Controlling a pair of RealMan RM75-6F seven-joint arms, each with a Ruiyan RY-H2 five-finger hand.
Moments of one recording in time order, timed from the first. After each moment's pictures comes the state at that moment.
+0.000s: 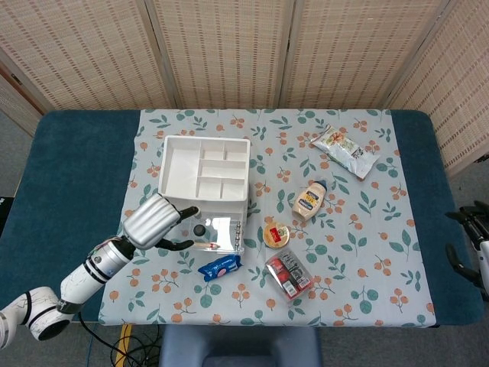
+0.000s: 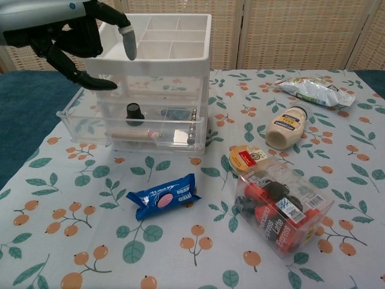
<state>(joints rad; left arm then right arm) -0.75 -1.19 -0.17 -1.66 1.67 1.08 0.04 0.03 -0.90 0.10 -1.72 -1.56 1.62 0.04</state>
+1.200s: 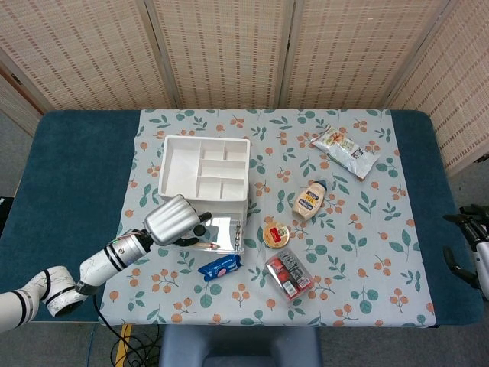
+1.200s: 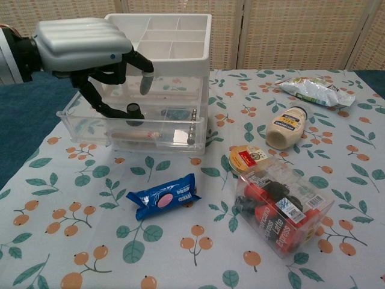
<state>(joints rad) -0.89 -1.28 -0.10 -1.48 1.73 0.99 0.15 0.03 -0.92 0.10 -1.71 -1.56 1.60 0.04</state>
